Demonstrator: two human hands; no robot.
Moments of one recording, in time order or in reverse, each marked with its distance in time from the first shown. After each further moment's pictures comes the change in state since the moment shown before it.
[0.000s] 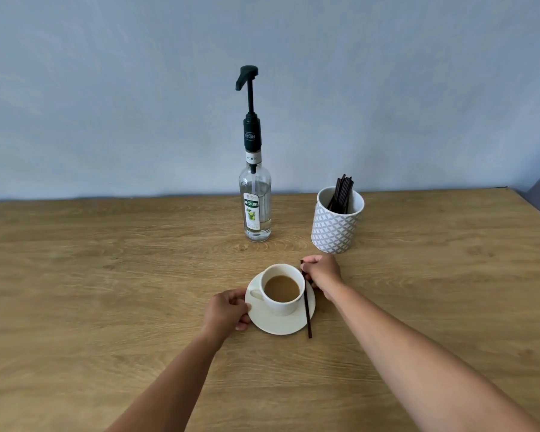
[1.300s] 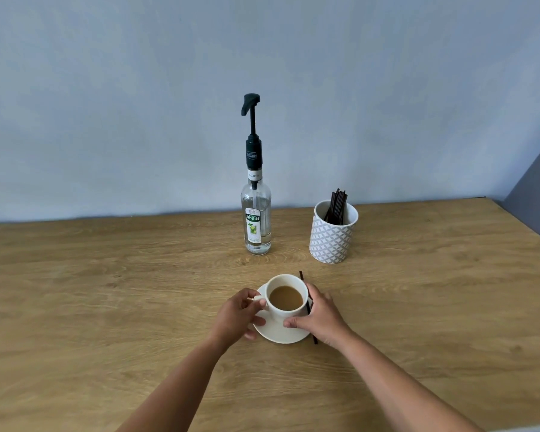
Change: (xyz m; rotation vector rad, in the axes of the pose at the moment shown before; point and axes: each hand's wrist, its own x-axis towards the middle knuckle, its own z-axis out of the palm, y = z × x) left_hand -0.007 0.019 -0.004 0.068 -0.173 0.165; right_hand -0.083 0.030 -0.003 -0.280 -0.178 -0.283
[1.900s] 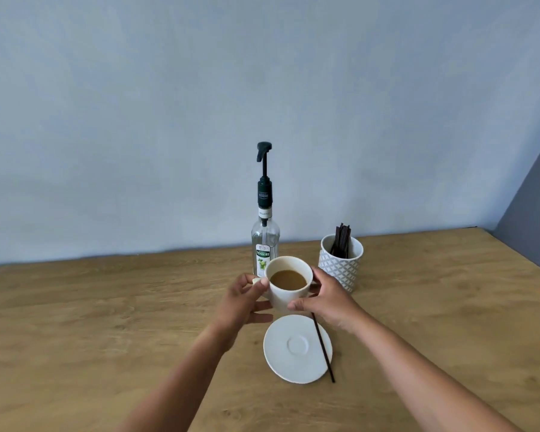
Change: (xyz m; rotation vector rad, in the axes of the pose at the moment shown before) left_hand -0.005 0.097 -0.039 -0.334 -0.065 0.138; right_hand 0.012 -0.102 -0.046 0.255 -0.007 -0.258
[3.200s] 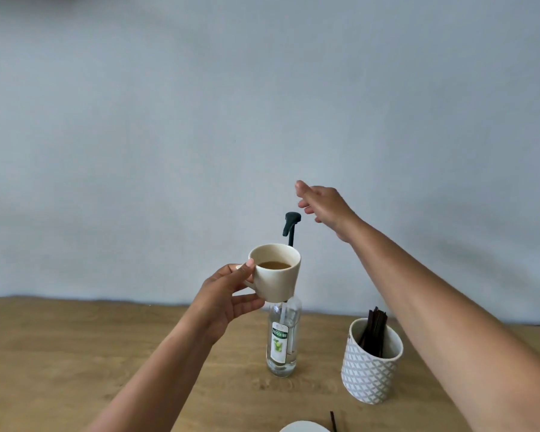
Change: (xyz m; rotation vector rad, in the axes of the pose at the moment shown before) left_hand 0.062 0.143 -0.026 -0.240 0.120 0.121; right_hand 0.211 -0.223 -0.068 -0.182 0.102 -0.190
